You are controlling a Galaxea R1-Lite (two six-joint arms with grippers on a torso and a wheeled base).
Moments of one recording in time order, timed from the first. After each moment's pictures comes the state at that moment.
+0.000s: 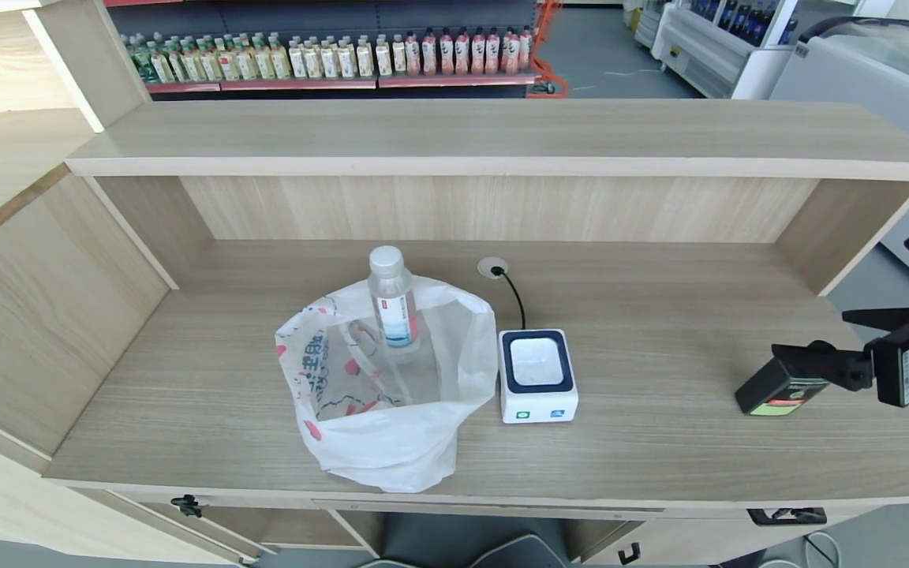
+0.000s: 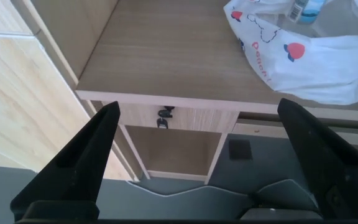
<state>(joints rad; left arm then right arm) 0.00 0.00 0.00 0.00 0.05 -0.01 -0.10 1.28 -0.75 -0.13 0.35 -0.35</state>
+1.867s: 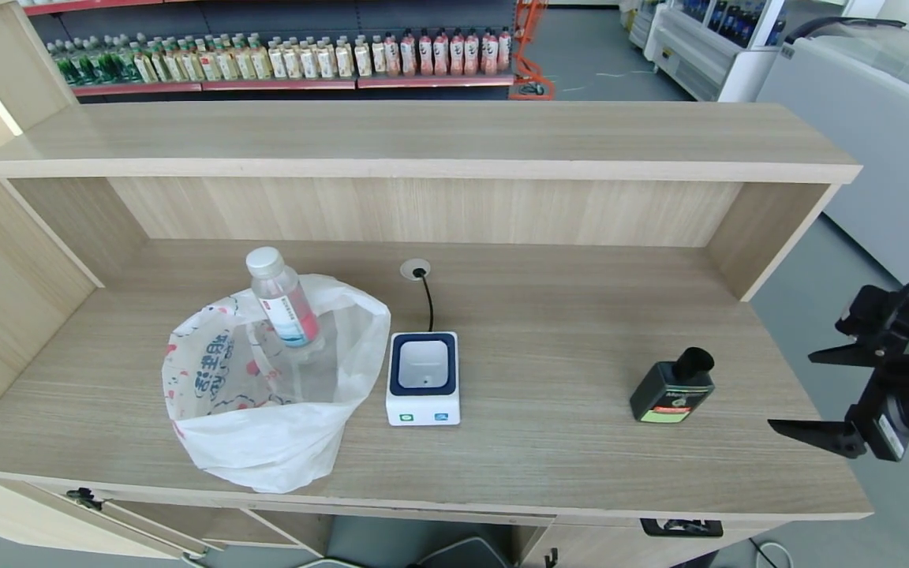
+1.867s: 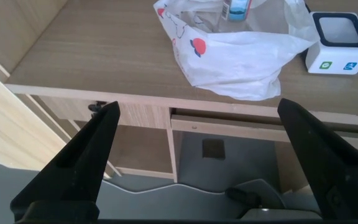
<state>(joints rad) 0.00 0.00 0.00 0.00 0.05 -0.01 -0.19 1.44 -0.75 0.01 0.46 -0.86</state>
